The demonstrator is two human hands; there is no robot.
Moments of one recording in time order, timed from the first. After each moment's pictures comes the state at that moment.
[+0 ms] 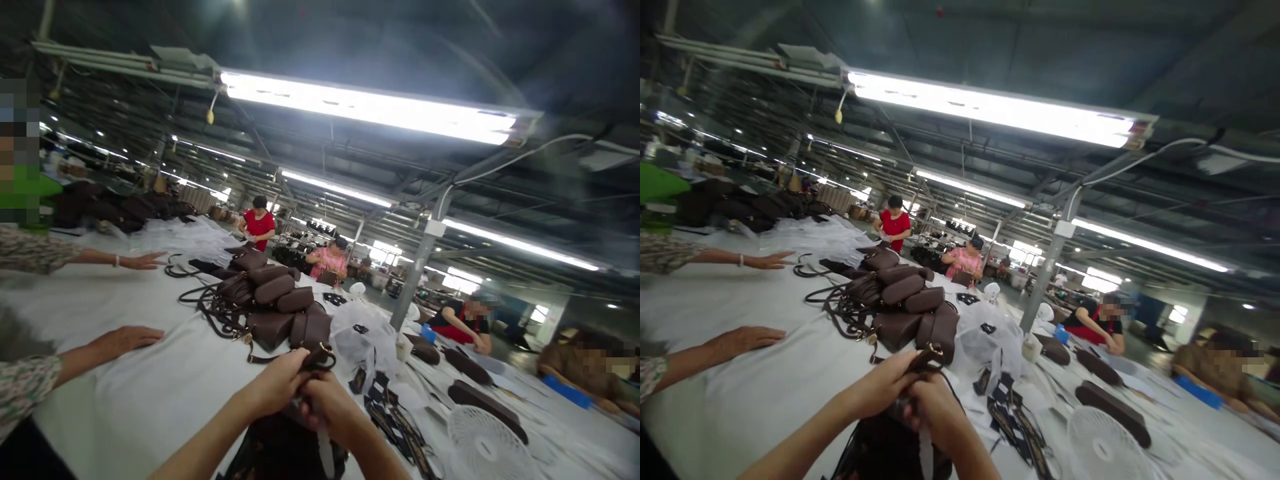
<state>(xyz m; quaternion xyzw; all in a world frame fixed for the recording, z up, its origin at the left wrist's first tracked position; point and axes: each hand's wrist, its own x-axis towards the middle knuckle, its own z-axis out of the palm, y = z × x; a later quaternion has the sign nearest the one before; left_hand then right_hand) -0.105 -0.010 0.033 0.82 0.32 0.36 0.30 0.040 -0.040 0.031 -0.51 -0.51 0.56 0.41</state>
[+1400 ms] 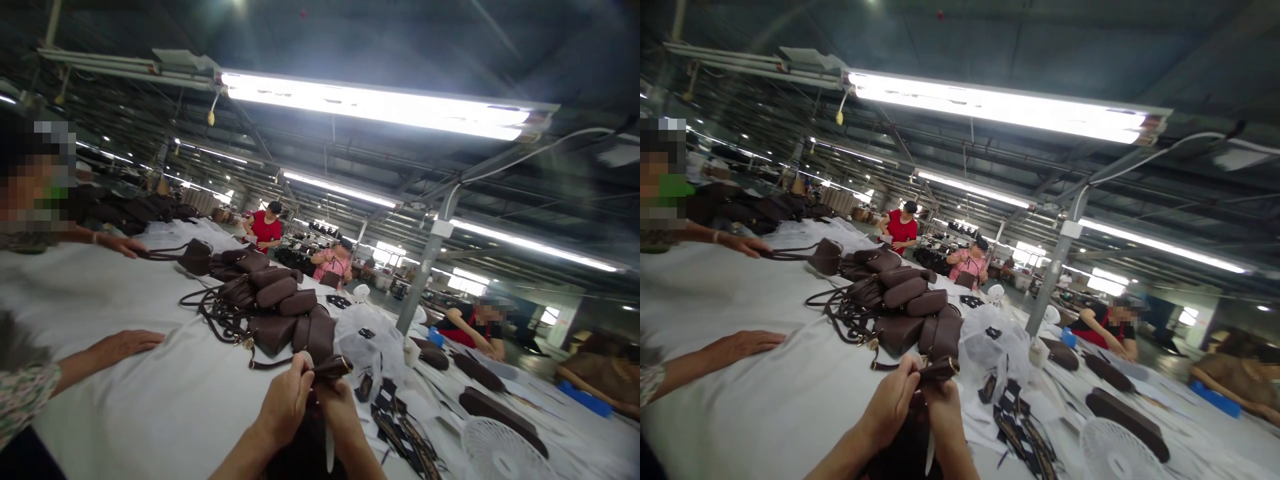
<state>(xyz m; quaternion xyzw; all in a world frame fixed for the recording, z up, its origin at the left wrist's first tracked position) -0.076 -0.011 -0.004 0.74 0.41 0.46 0.26 0.047 -0.006 -0.009 -0.54 -0.49 0.41 0.55</state>
